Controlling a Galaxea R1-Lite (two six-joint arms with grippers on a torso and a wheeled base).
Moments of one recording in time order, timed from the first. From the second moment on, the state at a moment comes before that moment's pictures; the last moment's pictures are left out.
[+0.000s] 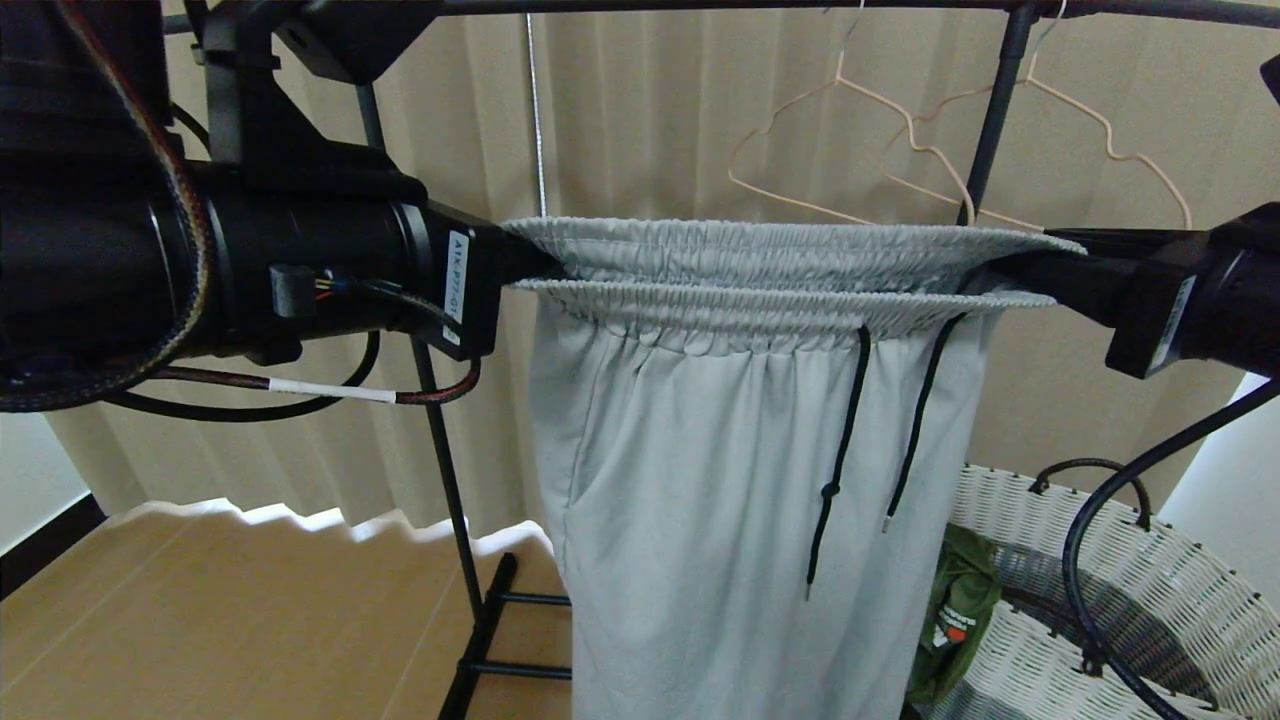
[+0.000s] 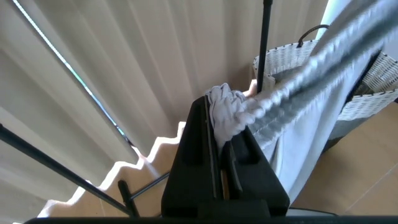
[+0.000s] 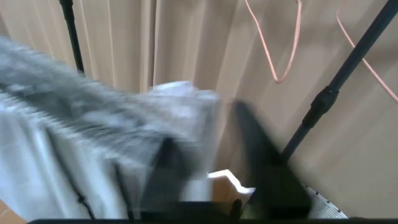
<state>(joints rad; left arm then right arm) -0.68 1.47 -1.31 0.08 0.08 0.13 0.45 1.27 -0.96 -0.22 -0.09 -0.08</state>
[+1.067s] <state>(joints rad) -0.63 1.50 -1.31 0.08 0.24 0.13 0.49 1.15 -0.90 -0.23 0.07 -0.07</state>
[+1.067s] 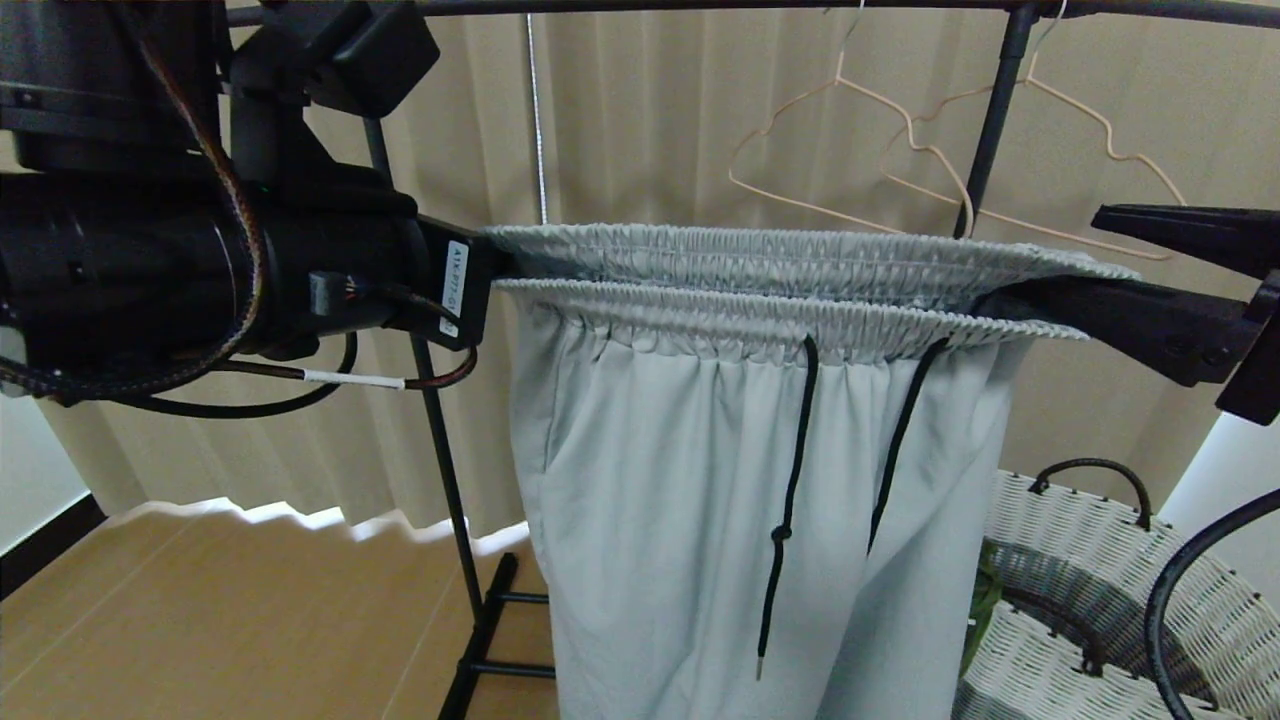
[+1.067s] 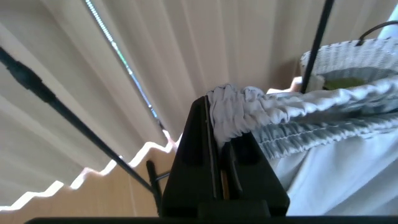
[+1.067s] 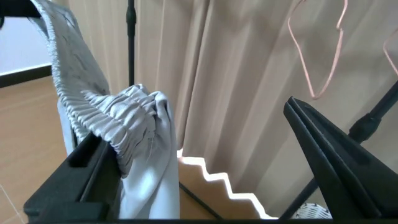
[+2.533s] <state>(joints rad) -0.55 1.44 -1.16 0.08 0.23 0.14 0.36 1.07 -0.79 -0.13 0.06 -0.18</state>
